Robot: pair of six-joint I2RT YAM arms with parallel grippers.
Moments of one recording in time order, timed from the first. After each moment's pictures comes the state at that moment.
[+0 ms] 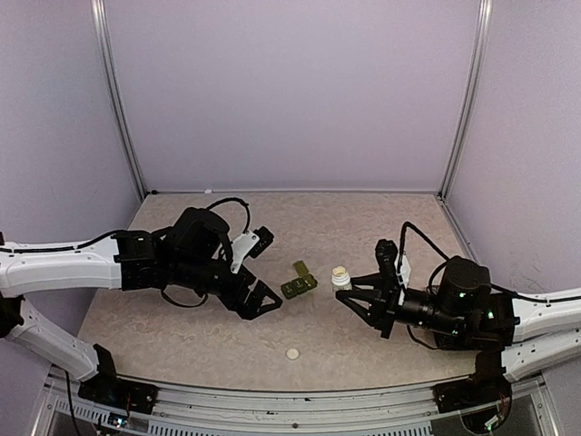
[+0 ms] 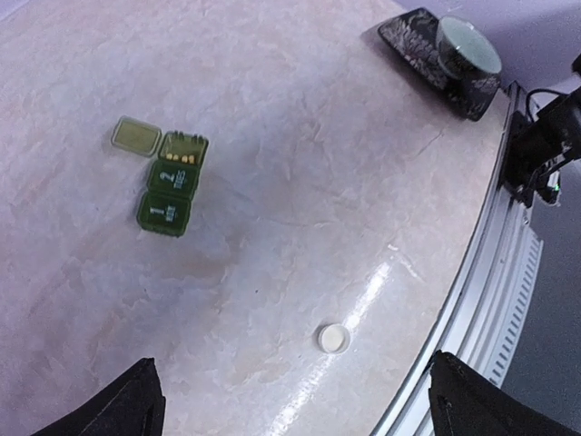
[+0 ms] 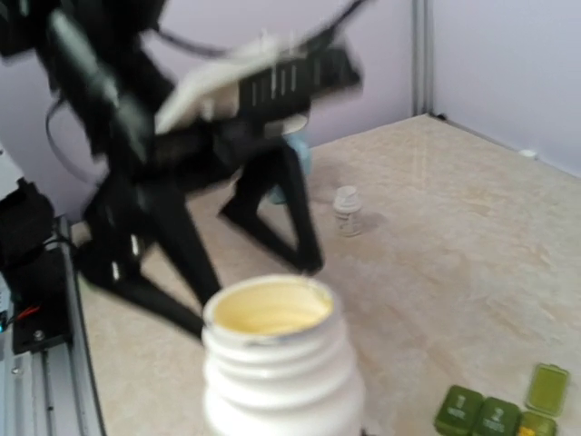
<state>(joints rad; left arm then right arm) -1.01 1.32 0.99 -0.37 0.12 -0.24 1.23 0.91 0.47 0.36 0.10 0.10</state>
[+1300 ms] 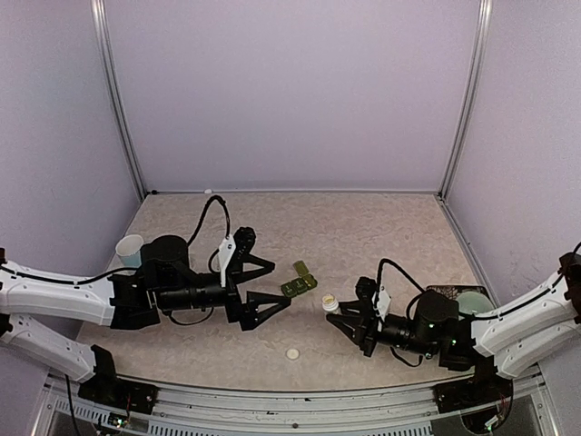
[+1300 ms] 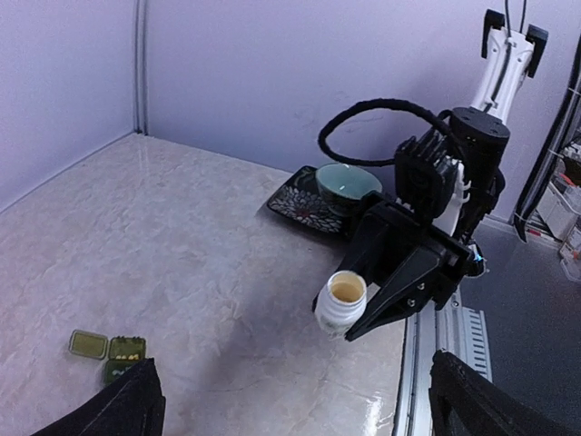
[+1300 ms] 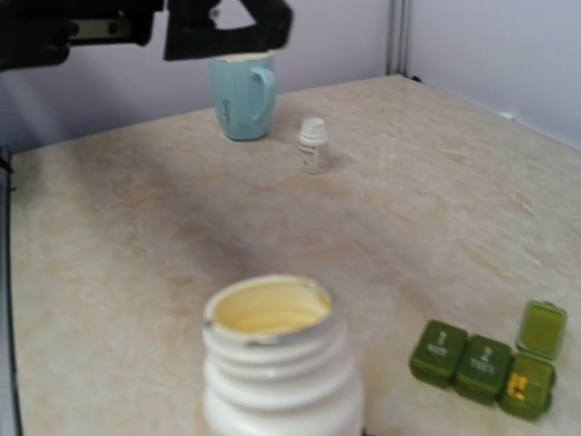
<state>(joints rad) -1.05 1.20 0.59 0.47 0.21 -0.12 1.21 1.25 0.23 0.91 0.13 0.01</state>
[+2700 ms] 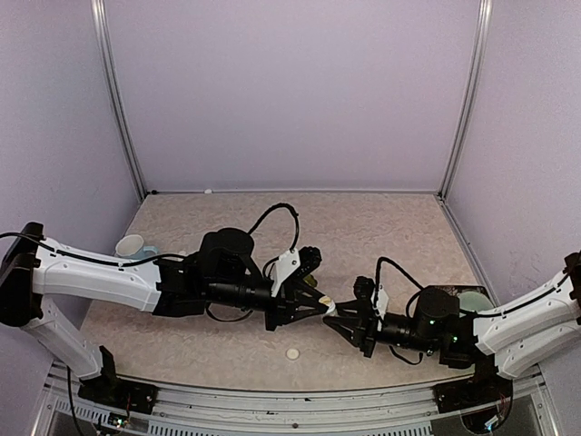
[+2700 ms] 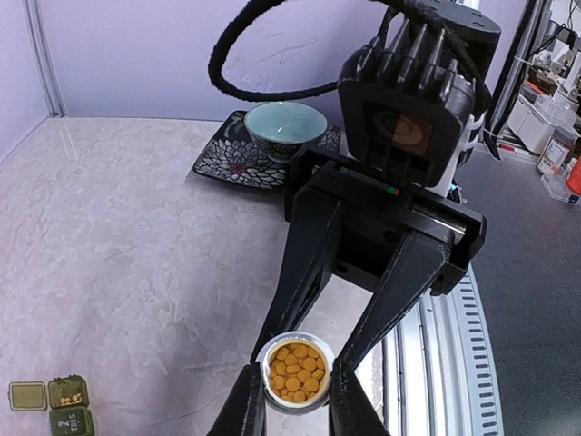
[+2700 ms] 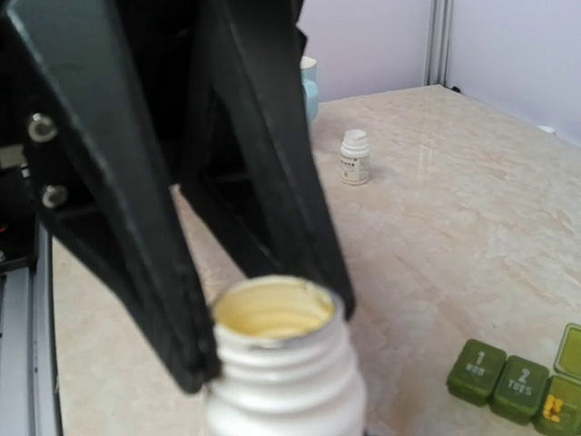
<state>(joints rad) -1.14 1.52 0.90 0.27 0.34 0.04 1.21 1.22 0.26 0.86 0.06 0.01</state>
